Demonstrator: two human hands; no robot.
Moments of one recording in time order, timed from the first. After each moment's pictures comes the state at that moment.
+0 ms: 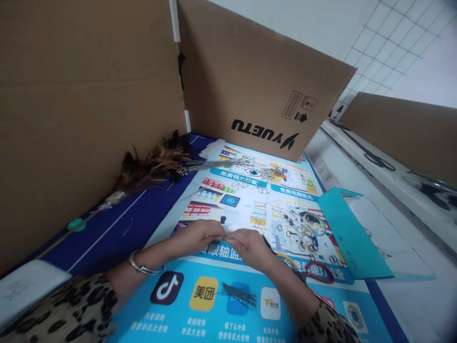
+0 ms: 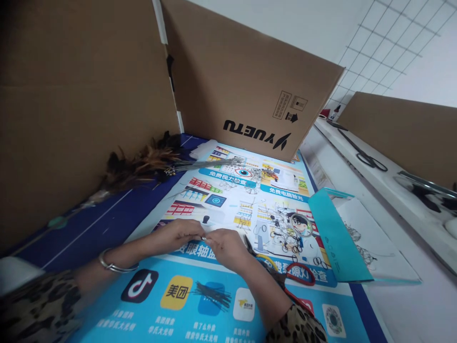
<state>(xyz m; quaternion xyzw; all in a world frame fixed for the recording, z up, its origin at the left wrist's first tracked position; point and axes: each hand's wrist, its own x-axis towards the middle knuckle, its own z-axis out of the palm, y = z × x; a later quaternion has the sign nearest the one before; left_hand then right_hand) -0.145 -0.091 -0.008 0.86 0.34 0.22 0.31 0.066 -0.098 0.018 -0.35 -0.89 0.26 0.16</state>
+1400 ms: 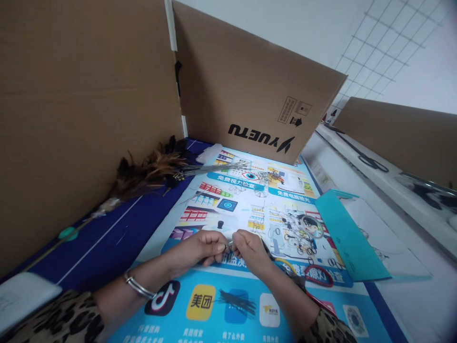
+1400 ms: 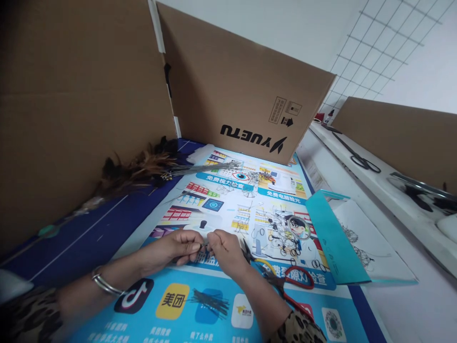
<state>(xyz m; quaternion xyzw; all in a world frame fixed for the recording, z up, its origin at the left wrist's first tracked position) -0.123 -0.117 0.001 0.50 0.36 0.31 0.73 0.065 -0.107 0.011 -0.44 -0.72 0.47 0.28</state>
